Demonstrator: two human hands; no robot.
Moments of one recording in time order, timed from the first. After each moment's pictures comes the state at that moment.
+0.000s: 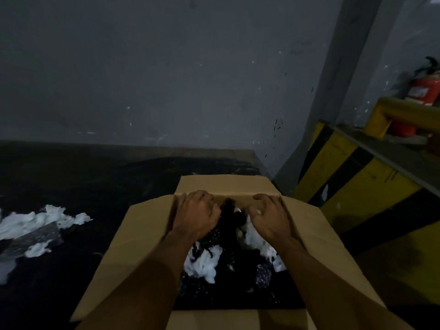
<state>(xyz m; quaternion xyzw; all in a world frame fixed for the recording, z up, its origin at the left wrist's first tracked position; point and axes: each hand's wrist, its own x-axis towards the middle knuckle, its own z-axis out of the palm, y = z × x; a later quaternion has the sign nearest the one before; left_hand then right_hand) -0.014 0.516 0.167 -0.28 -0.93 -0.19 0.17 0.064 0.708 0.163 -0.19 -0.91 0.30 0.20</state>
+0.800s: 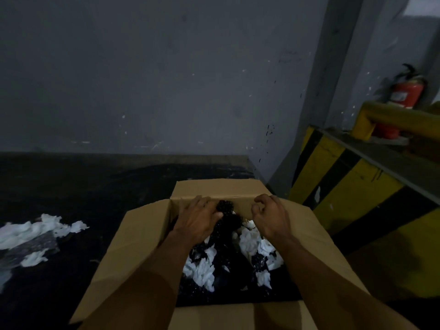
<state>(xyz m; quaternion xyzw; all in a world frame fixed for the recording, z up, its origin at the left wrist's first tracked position) -0.004 0.520 0.173 -0.34 -0.93 -0.11 0.09 0.082 0.714 0.179 -0.20 -0.91 0.28 0.25</state>
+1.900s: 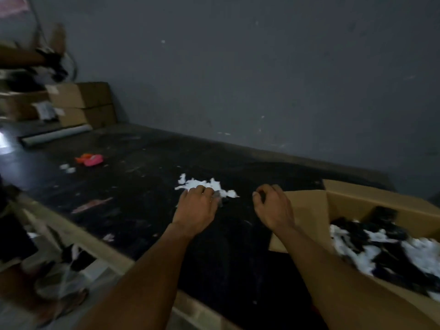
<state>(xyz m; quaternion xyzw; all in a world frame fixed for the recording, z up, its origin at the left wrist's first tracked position) 0.088 0.097 0.199 -0.09 -0.97 -0.07 0.23 0.069 0.313 0.207 0.06 -0.94 0.29 0.19</state>
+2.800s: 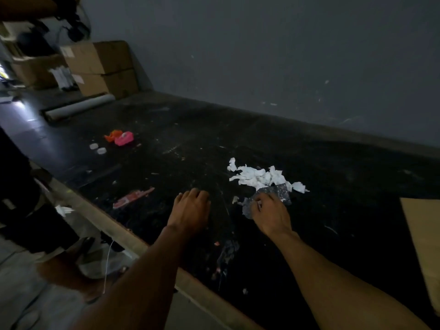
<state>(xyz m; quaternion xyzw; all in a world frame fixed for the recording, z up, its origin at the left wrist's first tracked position) -0.021 -0.158 0.130 -0.01 -0.99 -0.10 0.06 -0.061 0.059 0.107 0.06 -0.96 0.28 0.08</state>
